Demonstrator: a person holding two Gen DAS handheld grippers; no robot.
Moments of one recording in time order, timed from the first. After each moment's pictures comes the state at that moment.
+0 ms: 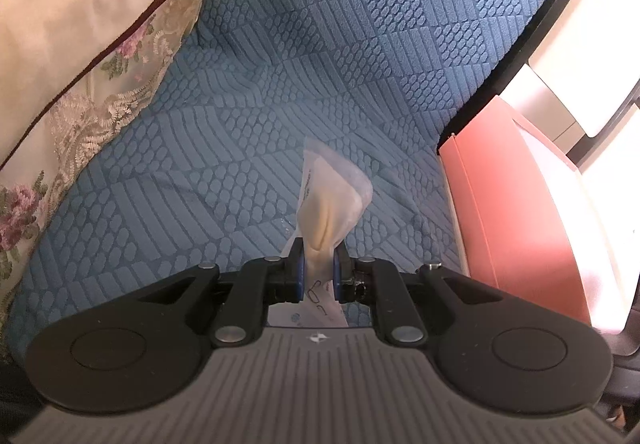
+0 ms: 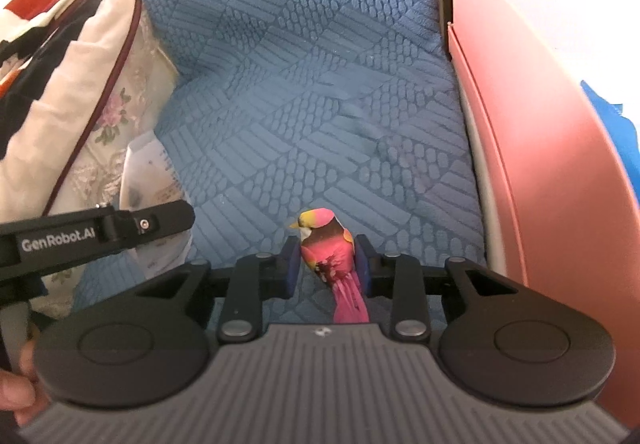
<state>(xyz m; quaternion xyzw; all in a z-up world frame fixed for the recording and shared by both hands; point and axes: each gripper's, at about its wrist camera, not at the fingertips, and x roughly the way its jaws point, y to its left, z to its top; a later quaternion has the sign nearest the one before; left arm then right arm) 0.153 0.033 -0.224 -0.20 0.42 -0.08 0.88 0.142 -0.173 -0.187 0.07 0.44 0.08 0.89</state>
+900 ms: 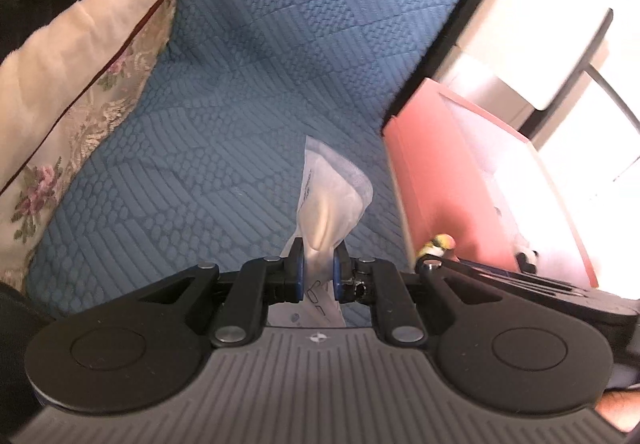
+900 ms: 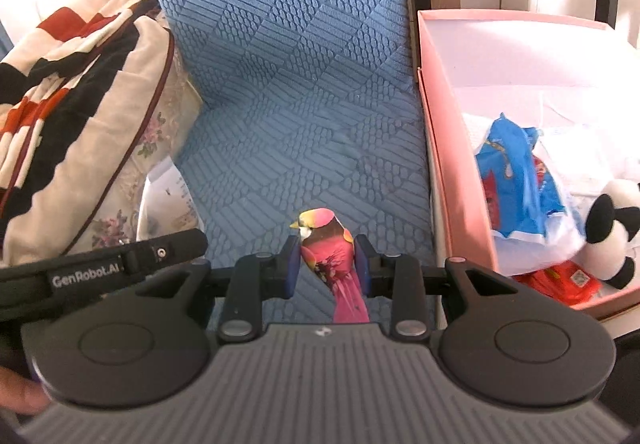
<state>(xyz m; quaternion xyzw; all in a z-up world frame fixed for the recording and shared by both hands) 0.085 0.013 -0.174 -0.18 0.41 -0.11 0.89 0.075 -0.198 -0.122 0.07 0.40 0.09 0.91</state>
